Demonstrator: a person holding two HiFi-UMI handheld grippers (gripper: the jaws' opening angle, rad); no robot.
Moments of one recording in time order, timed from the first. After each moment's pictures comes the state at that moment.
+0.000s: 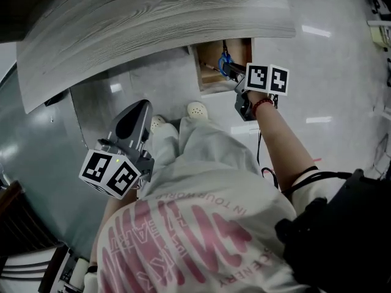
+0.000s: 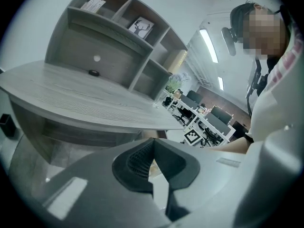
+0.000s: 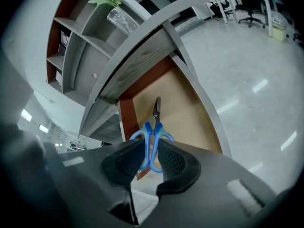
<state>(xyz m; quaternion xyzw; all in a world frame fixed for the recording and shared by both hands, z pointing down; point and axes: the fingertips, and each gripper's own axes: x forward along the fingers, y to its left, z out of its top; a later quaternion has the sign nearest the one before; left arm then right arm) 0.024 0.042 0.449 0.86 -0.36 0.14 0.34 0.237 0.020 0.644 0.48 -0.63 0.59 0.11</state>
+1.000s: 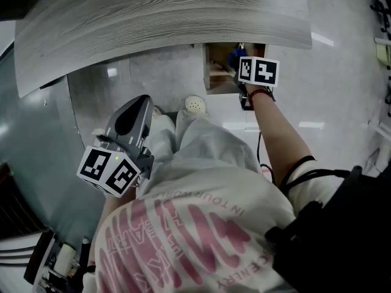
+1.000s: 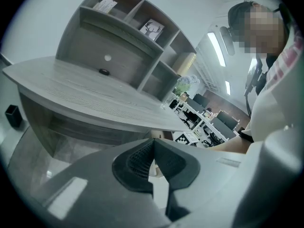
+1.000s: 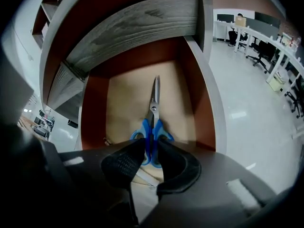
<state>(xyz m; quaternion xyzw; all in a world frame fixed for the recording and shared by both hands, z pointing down) 0.006 0.036 0.463 0.83 -0.40 0.13 0.36 0.262 -0.001 0.701 0.54 -0.60 0.50 0.31</state>
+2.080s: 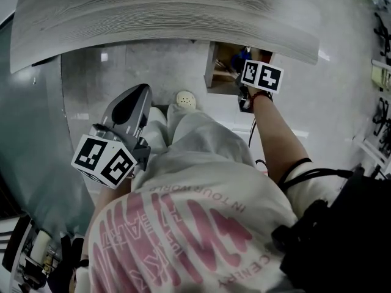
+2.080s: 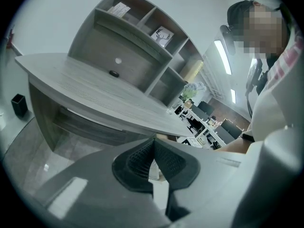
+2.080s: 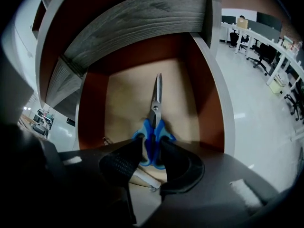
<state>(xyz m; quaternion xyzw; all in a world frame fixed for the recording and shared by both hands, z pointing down) -0.016 0.034 0.472 0.81 -0.43 0.09 0.38 0.257 -0.002 0.707 0.54 -0.60 0.49 0.32</state>
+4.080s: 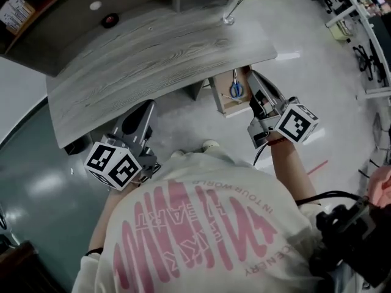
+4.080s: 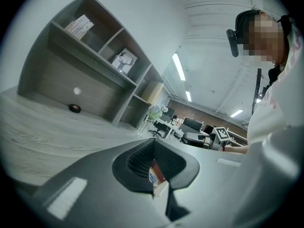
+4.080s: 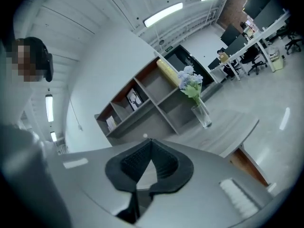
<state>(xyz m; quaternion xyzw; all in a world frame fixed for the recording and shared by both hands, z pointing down) -0.081 -0.016 0.334 0.94 -0.23 0.02 0.25 0.154 0.023 0.327 0.59 -0.74 0.30 -0.16</state>
